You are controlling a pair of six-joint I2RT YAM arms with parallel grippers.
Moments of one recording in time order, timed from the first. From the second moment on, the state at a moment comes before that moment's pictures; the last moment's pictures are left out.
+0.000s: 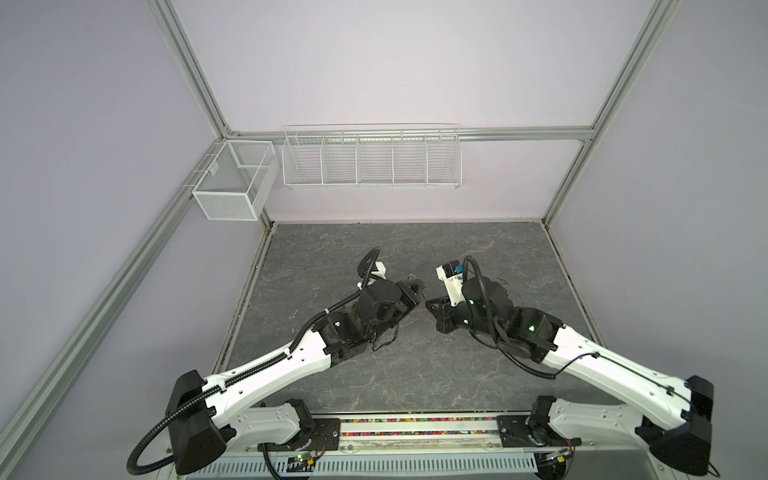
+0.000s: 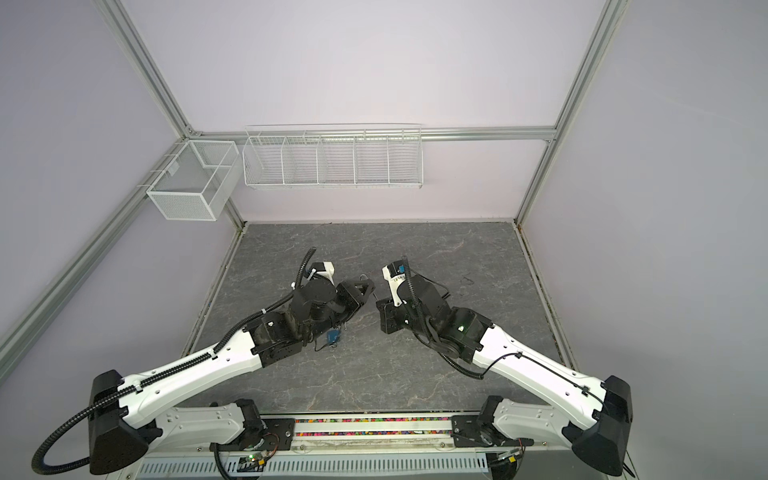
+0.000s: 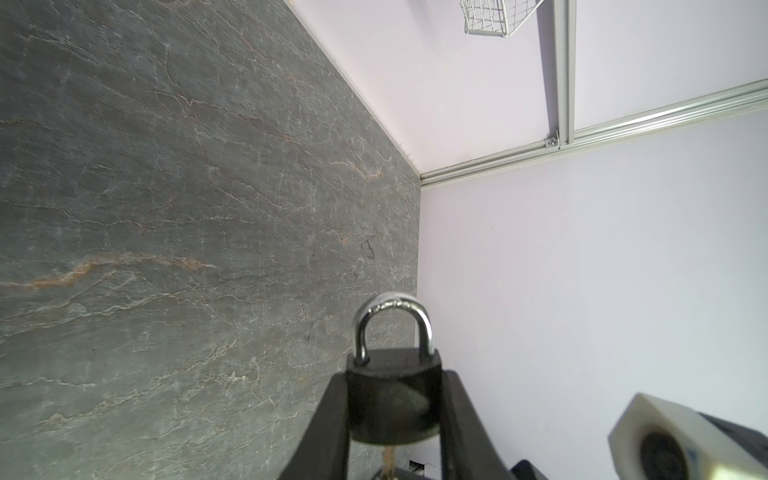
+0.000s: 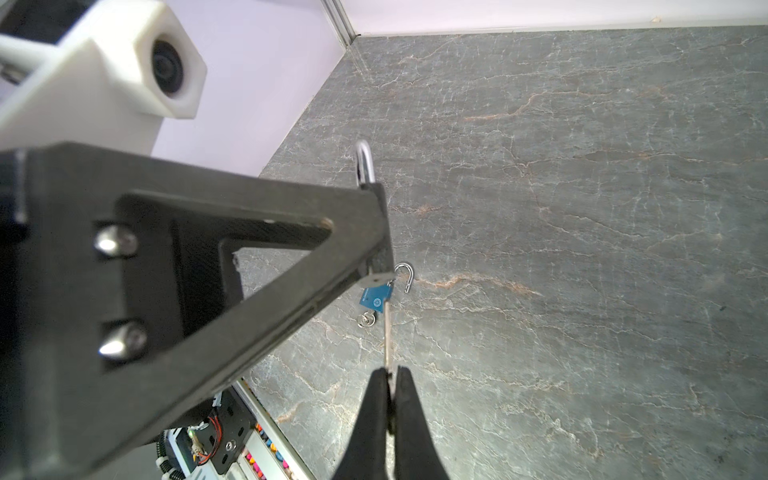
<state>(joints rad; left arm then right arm) -1.02 1.19 0.99 -0.17 -0.27 -1.32 0.95 1.13 1.04 -0.47 0.07 0.52</state>
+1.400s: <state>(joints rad) -1.02 1.21 0.99 -0.15 -0.15 -1.23 0.94 1.16 1.11 -0.54 0.09 0.51</state>
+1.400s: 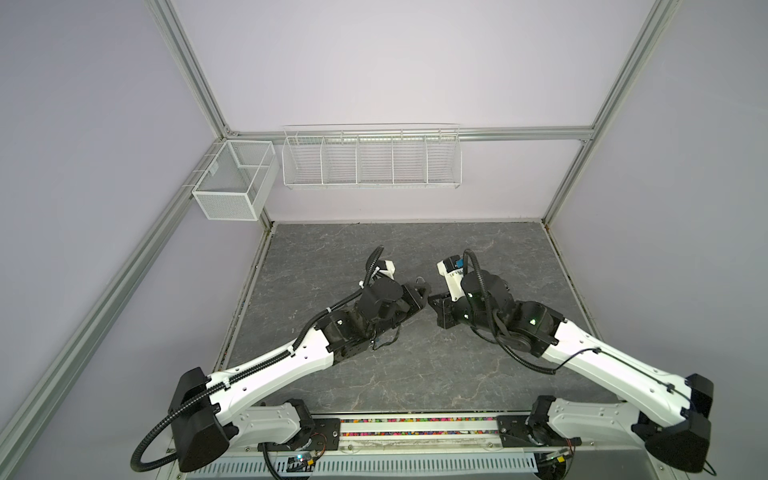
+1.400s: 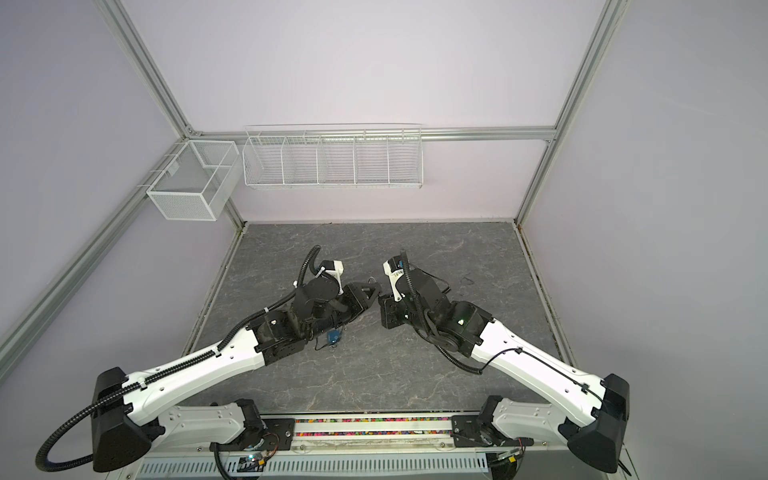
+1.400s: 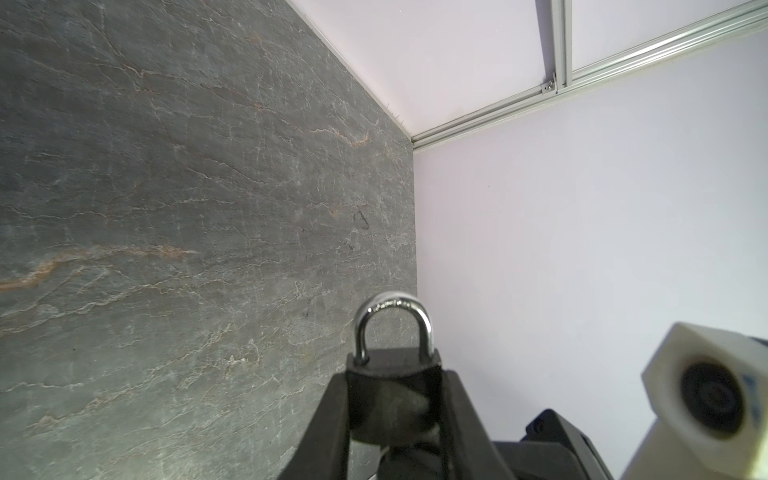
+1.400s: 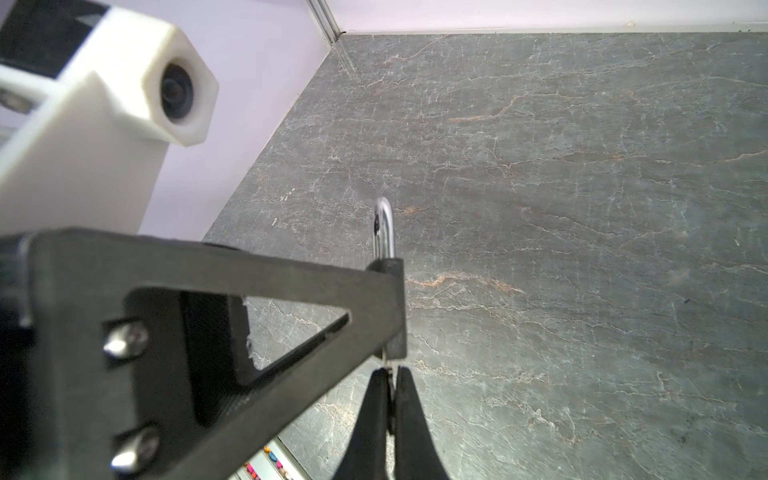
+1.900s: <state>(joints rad) -1.02 1.20 0.99 -0.13 -0.15 -1.24 0.92 1.16 1.12 -0.52 0.05 0.55</state>
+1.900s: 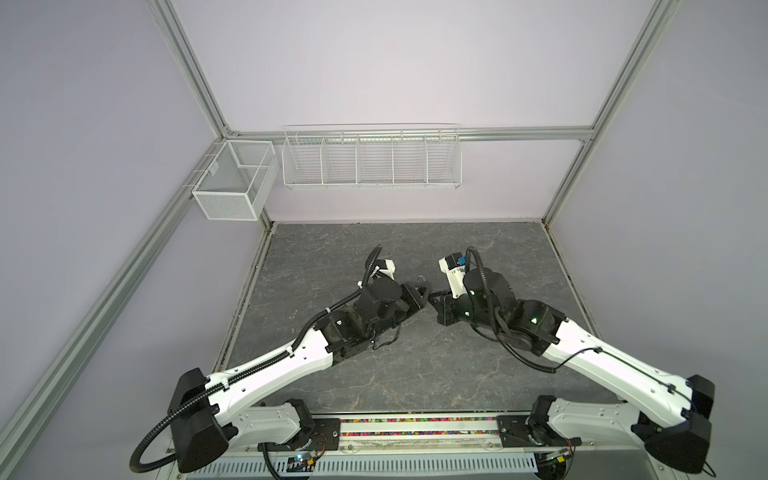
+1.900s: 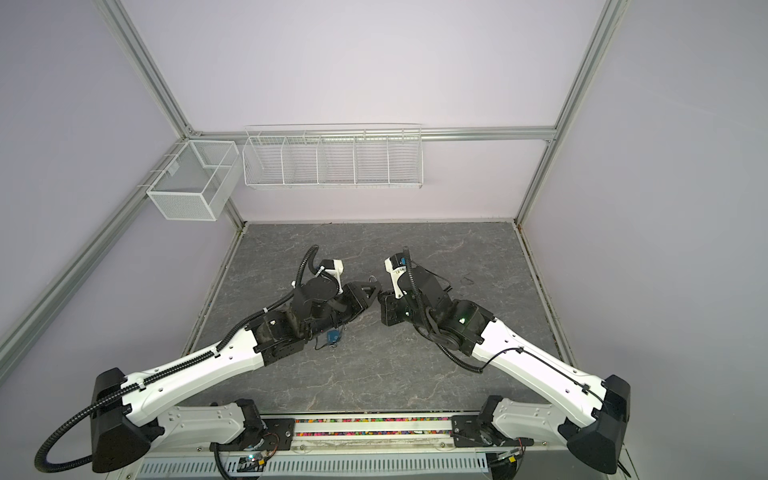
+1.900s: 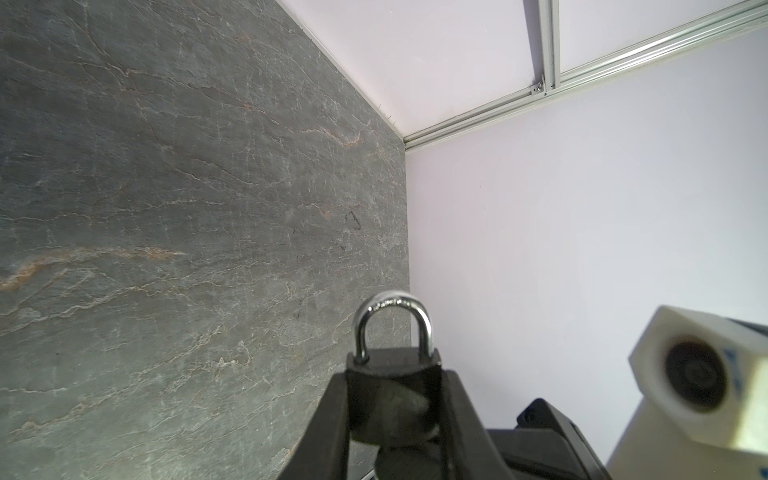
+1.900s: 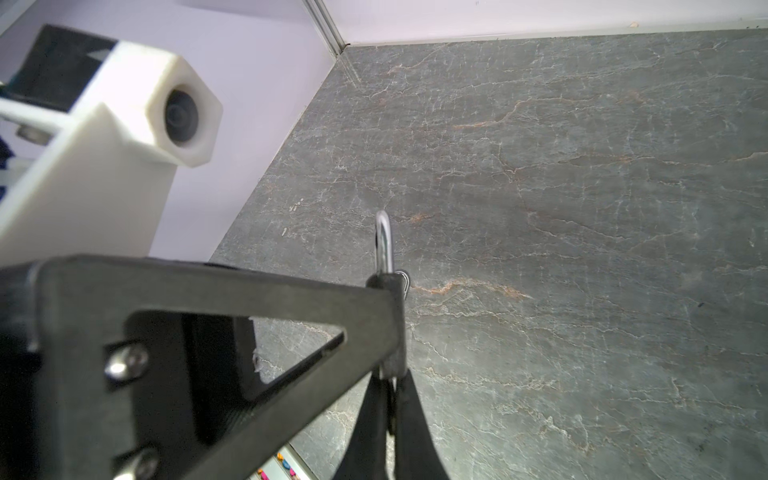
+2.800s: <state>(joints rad) -1.00 1.10 0.92 0.10 -0.10 -1.16 0.81 1.06 1.04 -0.24 -0.27 0.77</state>
